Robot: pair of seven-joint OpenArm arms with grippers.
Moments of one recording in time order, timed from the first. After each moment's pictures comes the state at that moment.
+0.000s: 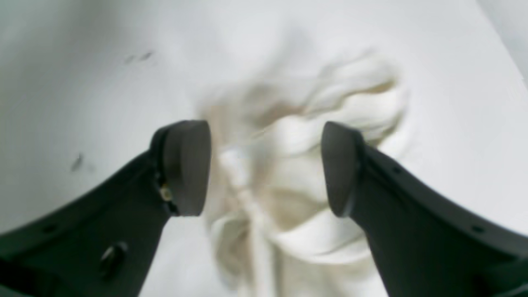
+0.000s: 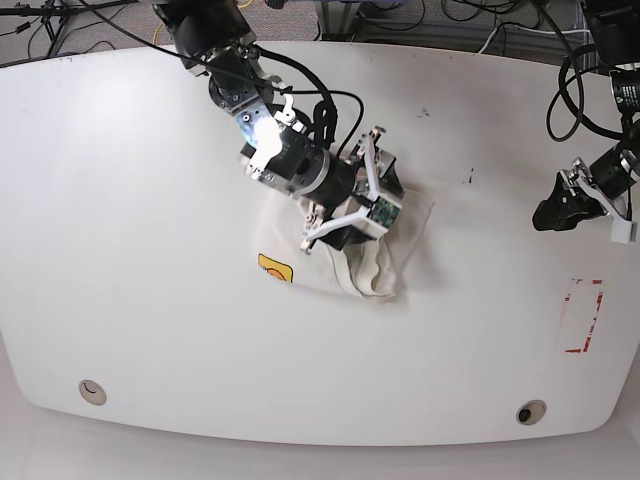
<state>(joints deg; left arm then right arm) 3.5 -32.4 -23.4 72.7 -70.2 -39.9 54.1 2.0 3.0 -30.2 106.2 -2.5 29.3 -49.8</state>
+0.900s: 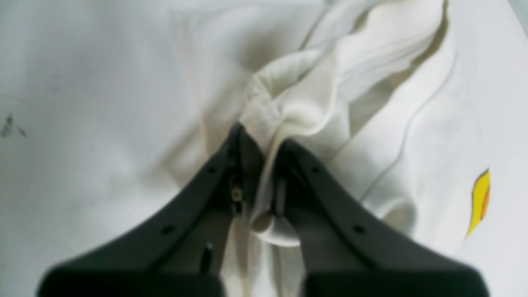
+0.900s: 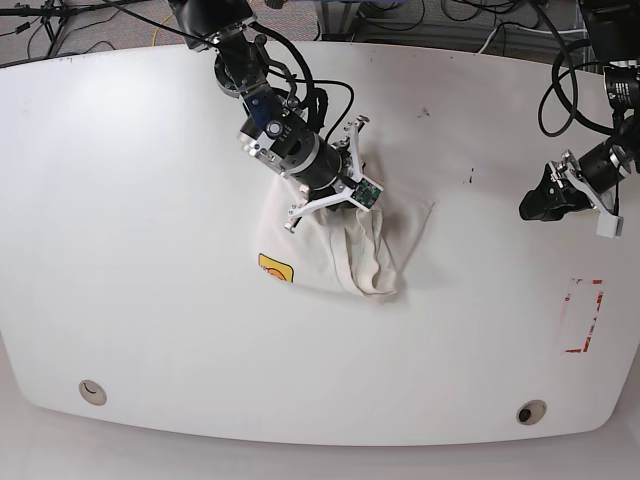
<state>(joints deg) 4.6 -32.0 -20.5 72.7 -70.1 -39.9 53.9 -3.0 2.1 -25.3 98.6 -13.2 29.4 -37.1</state>
